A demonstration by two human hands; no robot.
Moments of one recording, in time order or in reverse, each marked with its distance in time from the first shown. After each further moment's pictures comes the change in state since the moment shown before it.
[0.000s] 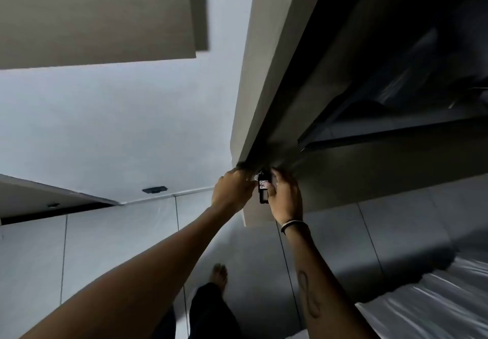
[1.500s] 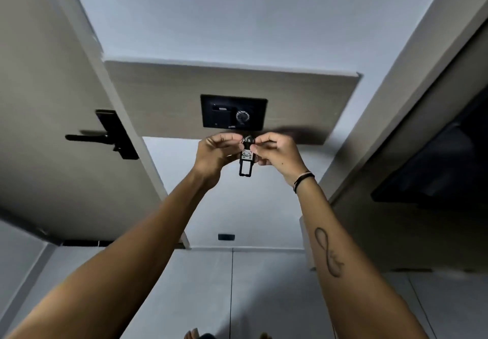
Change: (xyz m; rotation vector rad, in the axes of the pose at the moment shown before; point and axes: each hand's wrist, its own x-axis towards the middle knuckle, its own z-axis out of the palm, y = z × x) left_hand -0.174 -0.082 -0.387 -1.191 0.387 0.061; right_hand -0.076 -0.395 -0.107 0.806 -0.300 -0.356
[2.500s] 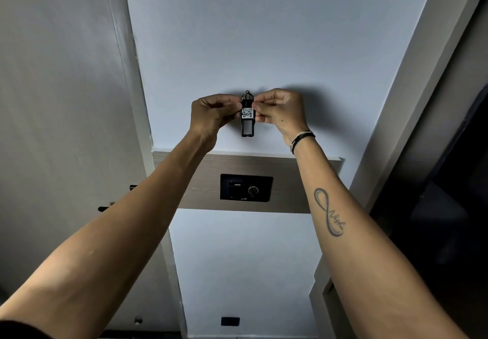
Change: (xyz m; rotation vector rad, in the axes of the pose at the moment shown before) left_hand 0.018 0.264 0.021 0.023 -0.066 0.505; right_hand 0.026 -0.272 0.008 0.135 0.111 -0.477
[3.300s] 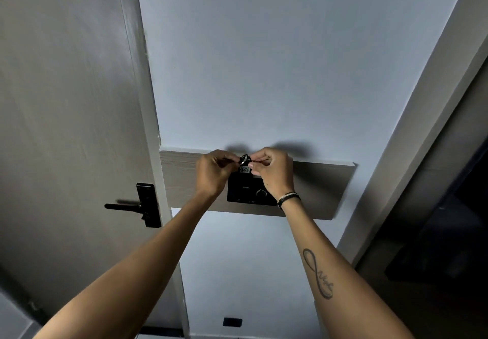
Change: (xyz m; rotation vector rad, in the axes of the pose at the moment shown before) left_hand -0.055 -0.106 -0.040 0.495 0.156 0.063; right_hand -0.049 0.130 0.027 -0.291 0.096 0.025
